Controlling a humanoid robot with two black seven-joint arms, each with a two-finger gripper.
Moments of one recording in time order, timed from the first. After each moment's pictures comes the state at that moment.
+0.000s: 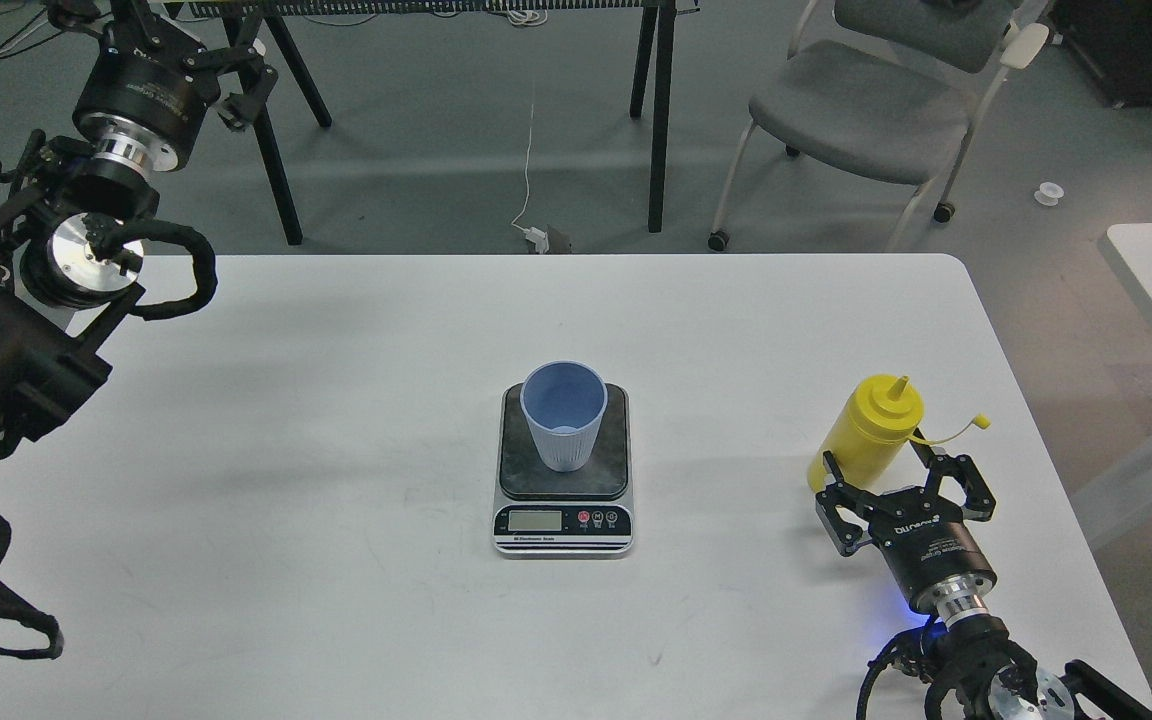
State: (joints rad) left arm -0.96 0.42 -0.68 -0.65 -0.22 -0.38 -0.38; right arm 0.00 -0.24 1.00 1.06 0.37 0.49 0.20
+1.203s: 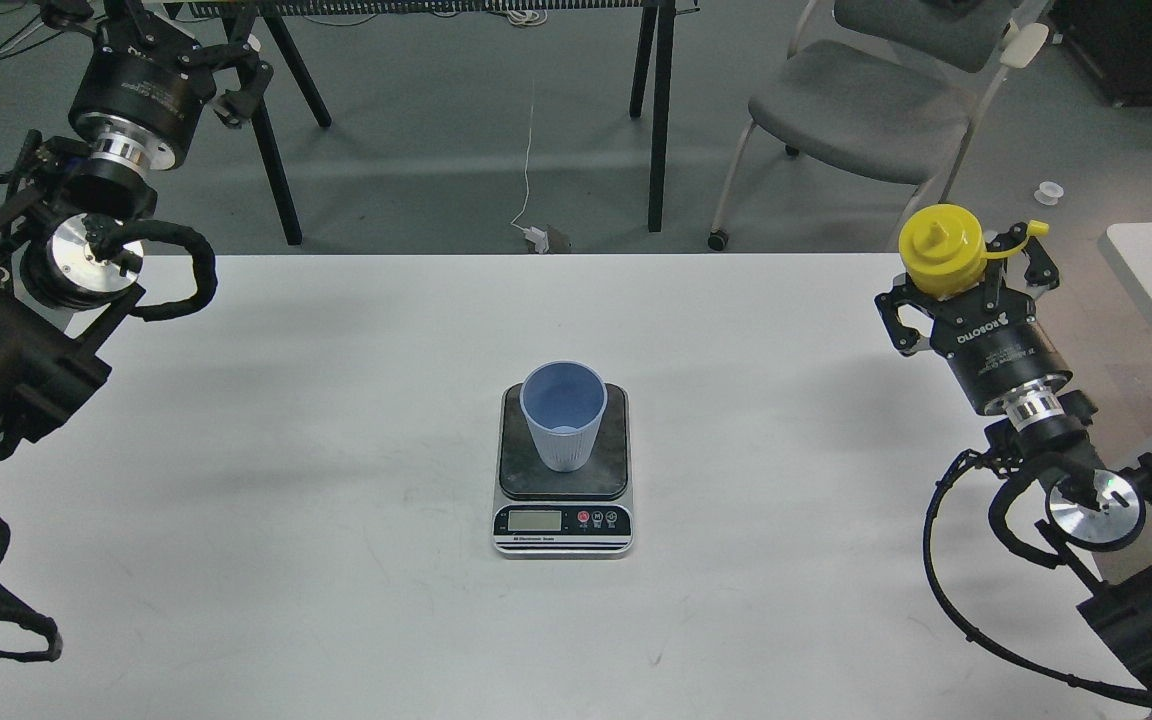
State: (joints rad) left arm -0.96 0.42 -0.69 -0.66 -0.23 -0.37 -0.40; right arm 0.44 -0.38 1.06 0.98 -0.09 0.49 0.23
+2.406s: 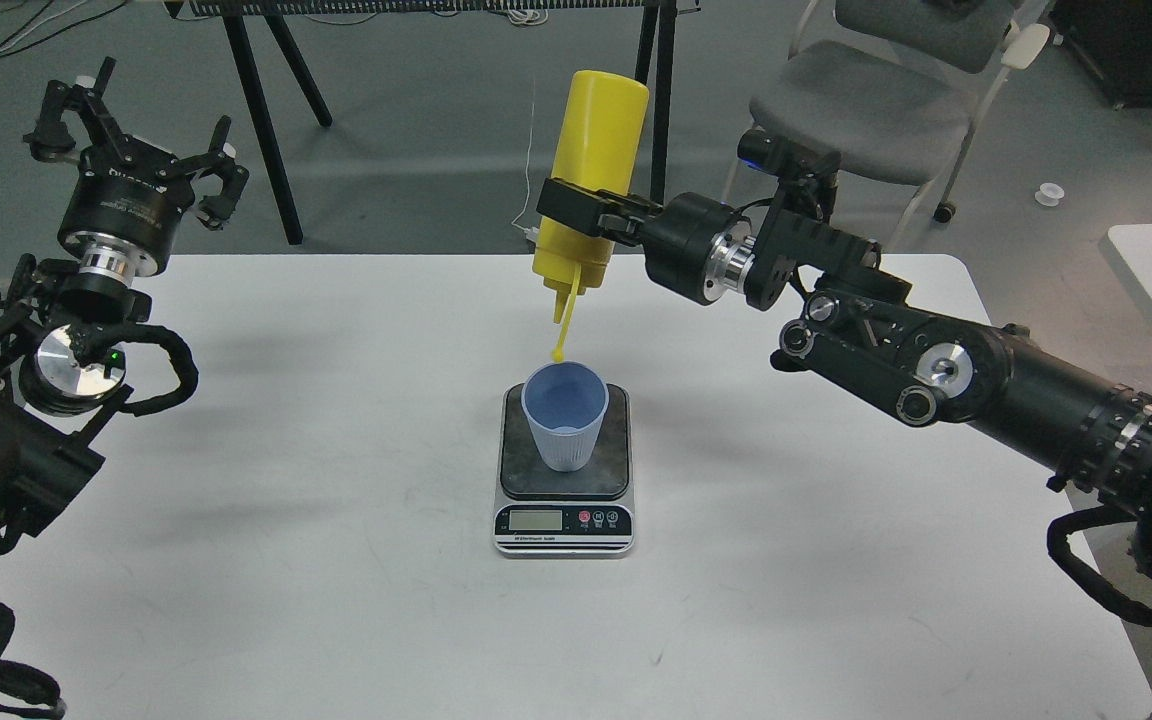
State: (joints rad) left arm -0.75 0.41 -0.82 -0.65 -0.23 -0.49 -0.40; right arm 1.06 -0.11 0.31 0.87 -1.29 -0.06 0.28
